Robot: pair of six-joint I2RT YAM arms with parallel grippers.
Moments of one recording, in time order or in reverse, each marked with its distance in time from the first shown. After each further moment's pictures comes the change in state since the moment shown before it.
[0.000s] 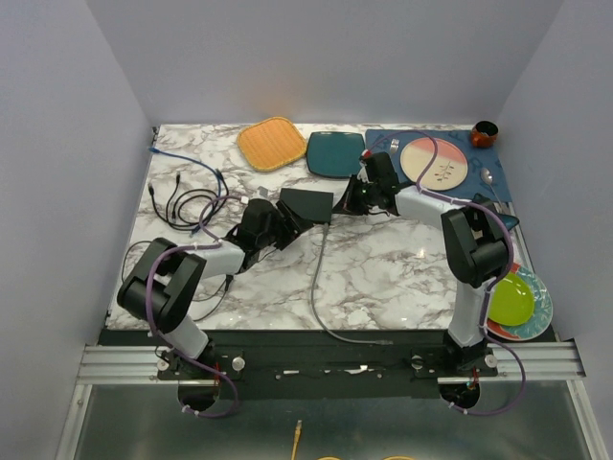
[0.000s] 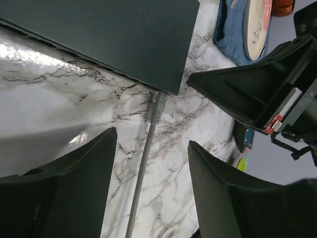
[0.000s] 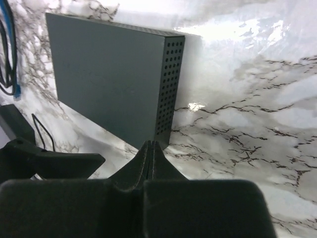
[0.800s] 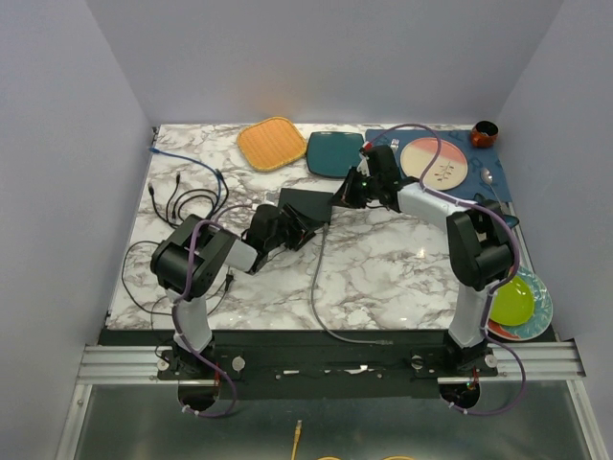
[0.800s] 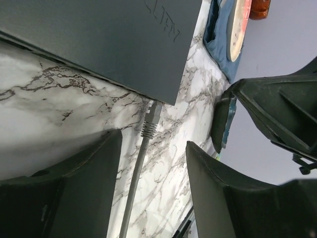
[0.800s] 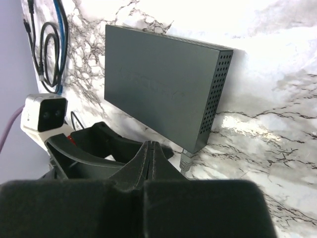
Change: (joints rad) left arm -0.003 0.225 0.006 0.304 0.071 -0.167; right arm 0.002 -0.054 0.021 0.027 -0.048 0.051
